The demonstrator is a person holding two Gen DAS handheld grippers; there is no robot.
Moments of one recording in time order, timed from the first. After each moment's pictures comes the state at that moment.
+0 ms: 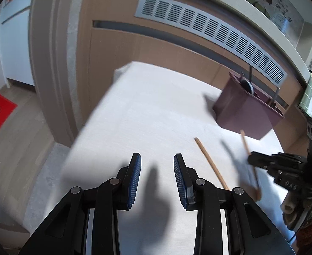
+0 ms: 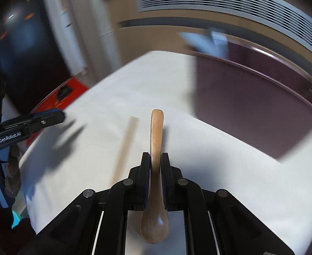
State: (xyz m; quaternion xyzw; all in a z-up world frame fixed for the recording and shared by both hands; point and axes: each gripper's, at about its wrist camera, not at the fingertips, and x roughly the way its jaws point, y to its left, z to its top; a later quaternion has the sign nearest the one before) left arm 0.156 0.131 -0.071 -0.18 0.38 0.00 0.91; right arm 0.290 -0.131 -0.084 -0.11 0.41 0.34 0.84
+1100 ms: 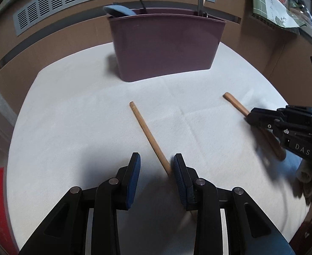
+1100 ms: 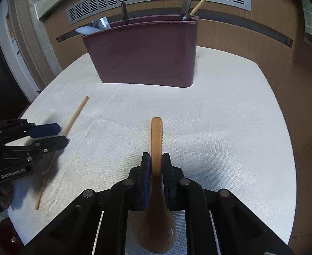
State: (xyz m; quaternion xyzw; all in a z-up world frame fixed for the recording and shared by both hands) left arm 0.200 -0.023 -0.091 0.05 0.45 -0.14 0.88; right arm 0.256 -0.235 -0.110 -0.05 0.42 0.18 0.89
